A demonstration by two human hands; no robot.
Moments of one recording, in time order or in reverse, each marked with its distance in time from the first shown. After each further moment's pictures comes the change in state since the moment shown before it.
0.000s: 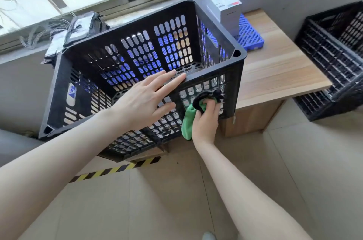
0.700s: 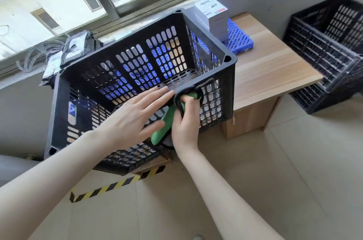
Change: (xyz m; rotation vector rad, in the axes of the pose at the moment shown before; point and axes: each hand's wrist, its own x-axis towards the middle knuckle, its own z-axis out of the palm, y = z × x) left_hand -0.023 -0.013 -0.010 -0.036 -0.021 0.100; right_hand -0.030 -0.059 0.004 0.357 0.098 -0.308
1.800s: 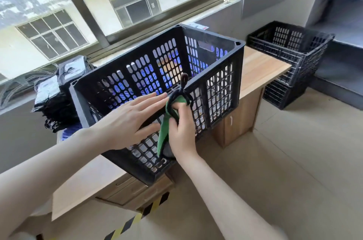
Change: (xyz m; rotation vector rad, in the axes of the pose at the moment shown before) left_hand -0.101 -0.097 0.003 0.109 0.019 0.284; right_hand -0.098 -0.033 0.106 -0.037 0.089 -0.033
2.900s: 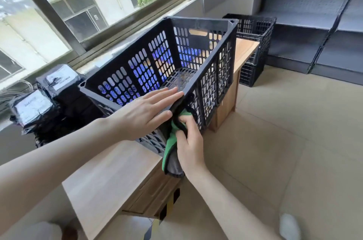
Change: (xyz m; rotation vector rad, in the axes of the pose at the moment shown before) left_hand -0.064 -0.086 0.013 -0.154 -0.050 0.389; right_hand -0.109 -0.034 0.127 0.013 0.279 0.109
